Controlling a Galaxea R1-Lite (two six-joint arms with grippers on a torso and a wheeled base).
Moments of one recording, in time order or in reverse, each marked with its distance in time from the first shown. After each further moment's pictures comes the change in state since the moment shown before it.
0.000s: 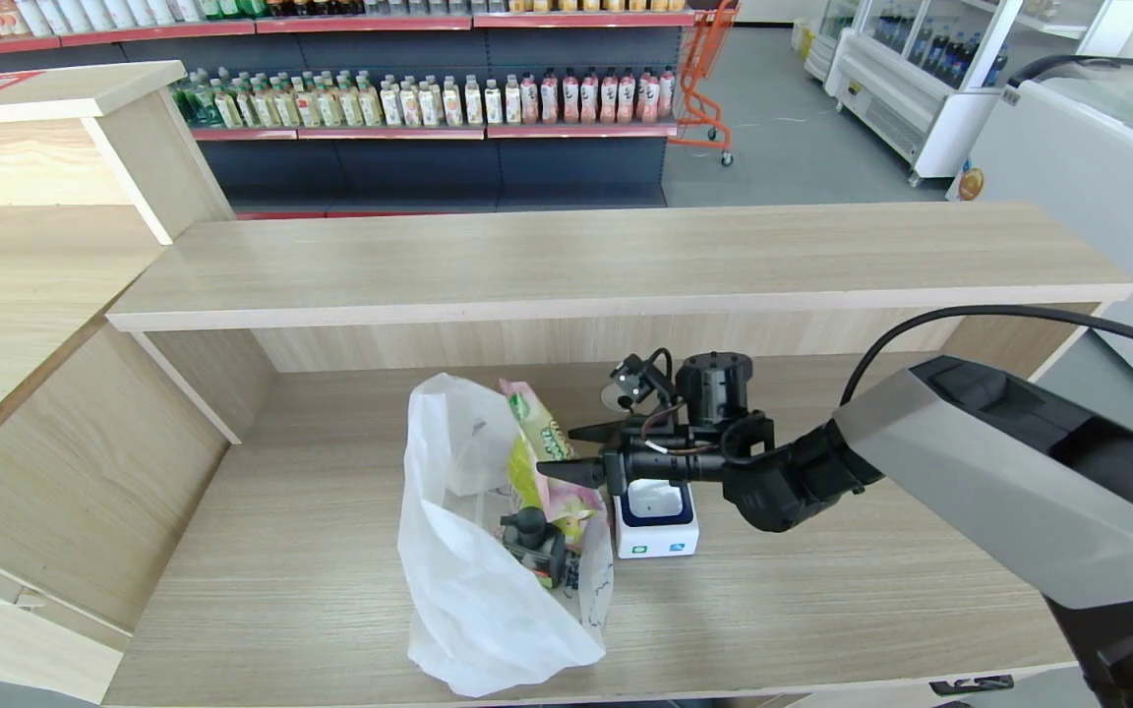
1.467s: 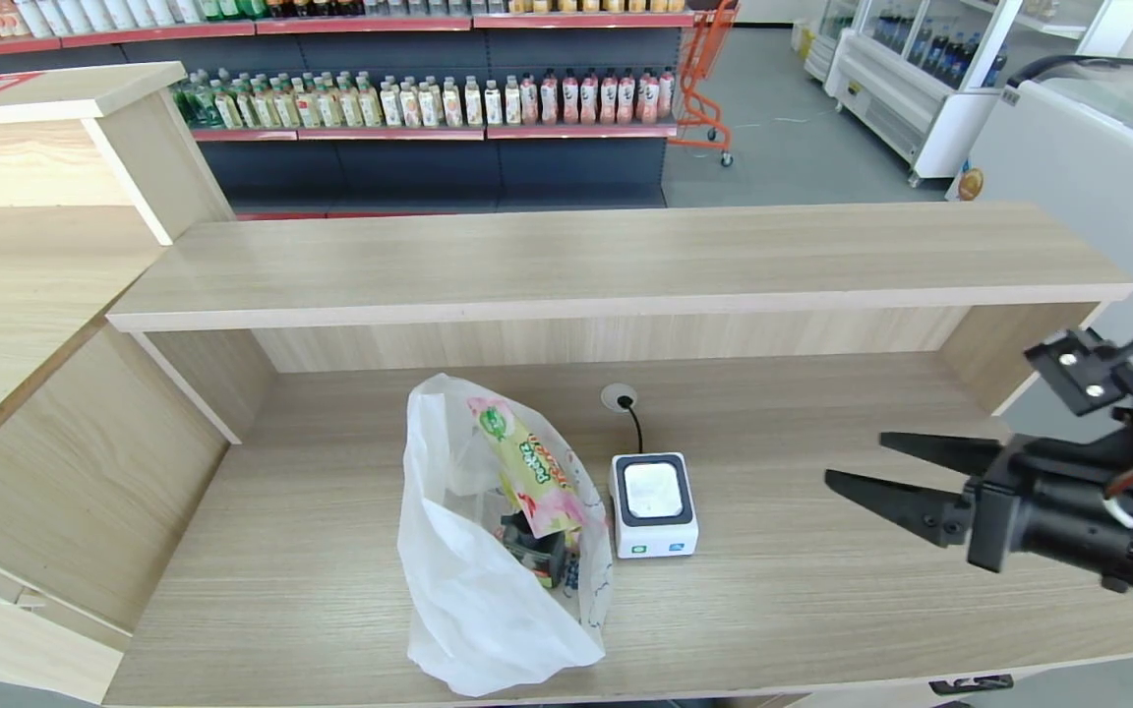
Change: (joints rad) left arm 0.000 0.000 0.000 0.000 0.000 0.000; right arm -0.266 -1.101 0.958 0.134 -0.302 -0.010
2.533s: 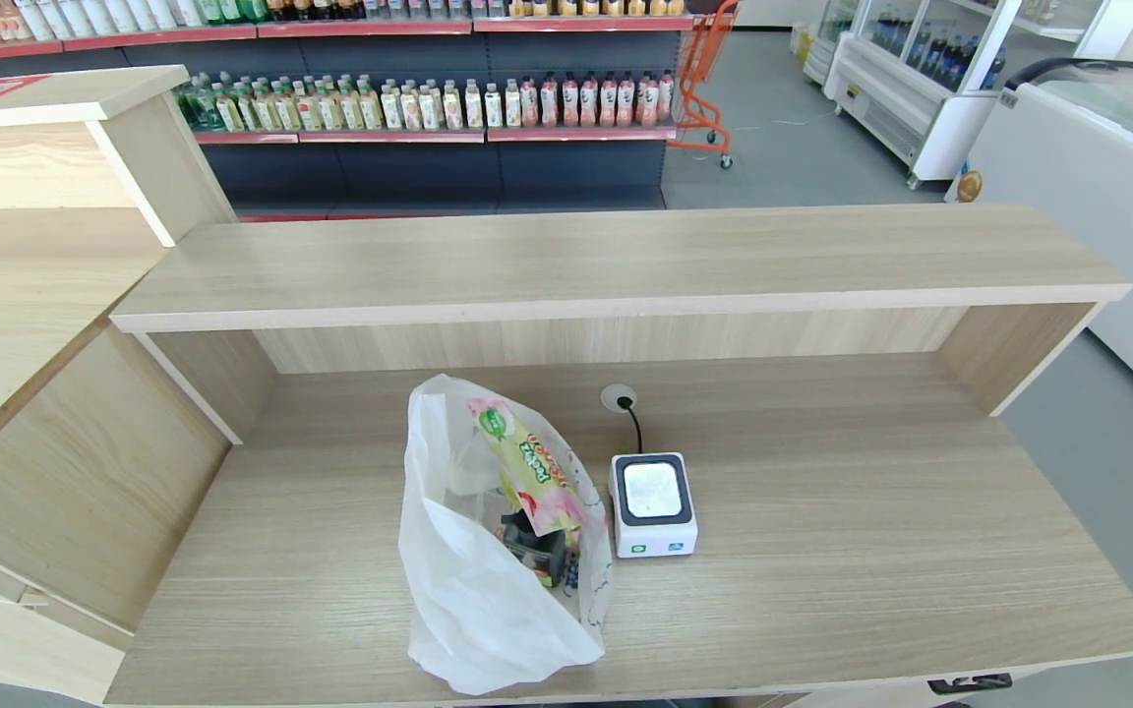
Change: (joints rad) left arm 0.000 0.000 0.000 0.000 0.000 -0.001; right arm -0.238 -1.250 0.441 0.663 -0.477 -0.012
